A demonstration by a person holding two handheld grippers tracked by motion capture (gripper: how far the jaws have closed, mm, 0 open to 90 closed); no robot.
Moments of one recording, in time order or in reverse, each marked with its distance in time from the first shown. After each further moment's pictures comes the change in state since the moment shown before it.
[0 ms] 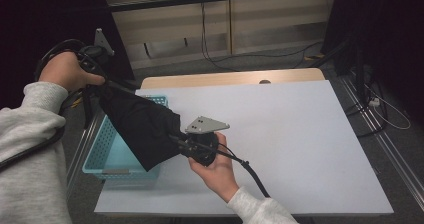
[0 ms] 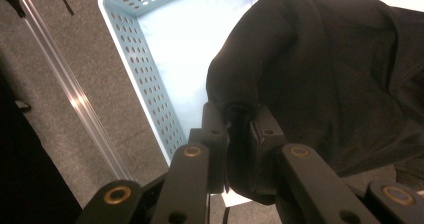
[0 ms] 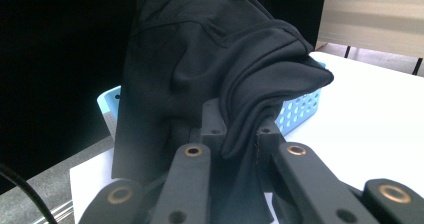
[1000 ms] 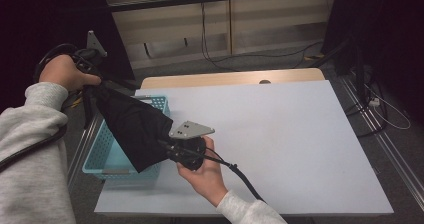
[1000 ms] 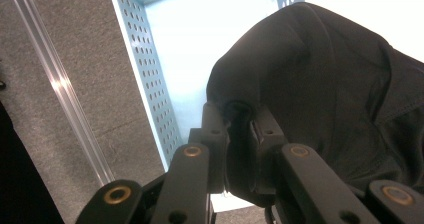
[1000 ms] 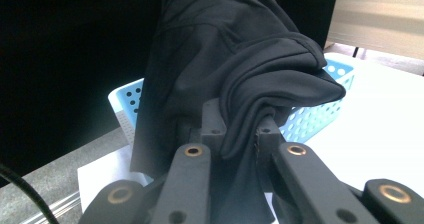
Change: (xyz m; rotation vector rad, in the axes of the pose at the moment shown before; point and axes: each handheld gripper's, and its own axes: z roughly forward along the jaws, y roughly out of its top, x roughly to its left) left arm 0.021 -0.002 0.014 -0.002 -0.039 -0.127; right arm 0.021 -0.002 0.018 0.018 0.017 -0.030
